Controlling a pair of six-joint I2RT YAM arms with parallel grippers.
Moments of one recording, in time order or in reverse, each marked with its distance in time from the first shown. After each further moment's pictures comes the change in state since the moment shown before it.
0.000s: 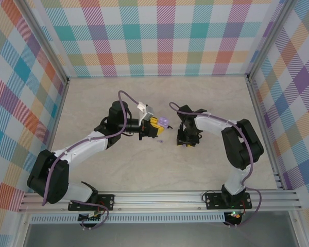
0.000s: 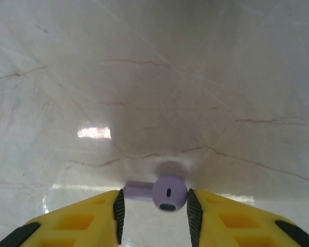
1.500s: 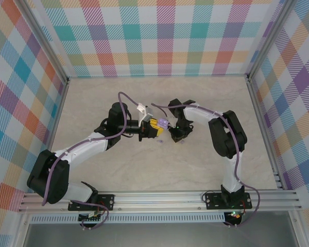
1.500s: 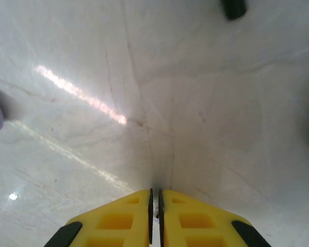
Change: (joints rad) left arm -0.001 -0.002 -0.027 0.029 -0.002 -0.015; right arm 0.029 0.221 0.293 -0.172 -0.023 -0.610
